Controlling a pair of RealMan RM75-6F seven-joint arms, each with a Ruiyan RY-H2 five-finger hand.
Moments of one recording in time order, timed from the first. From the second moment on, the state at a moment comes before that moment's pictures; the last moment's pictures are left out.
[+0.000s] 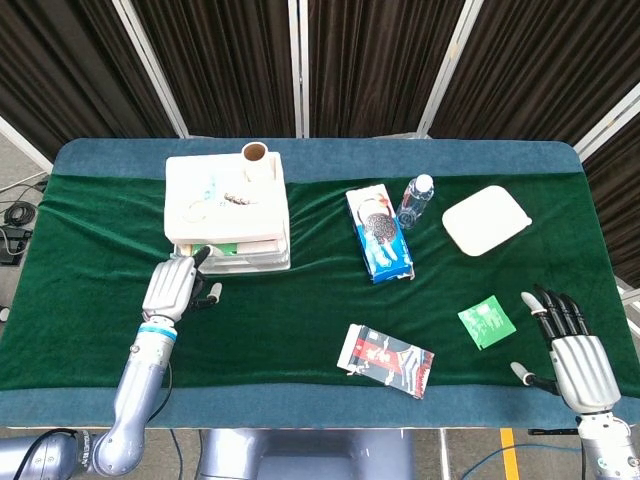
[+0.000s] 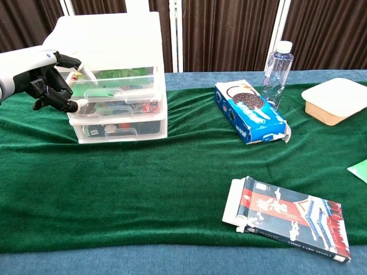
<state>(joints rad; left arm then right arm) -0.60 -1.50 -0.30 -1.95 0.79 1.31 0.52 0.08 -1.14 0.02 -1.61 -1.65 1.55 0.08</state>
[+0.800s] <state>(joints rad) -0.59 -1.47 -0.24 -2.01 0.87 1.31 0.47 0.08 -1.14 0.02 -1.61 -1.65 1.56 0.08</state>
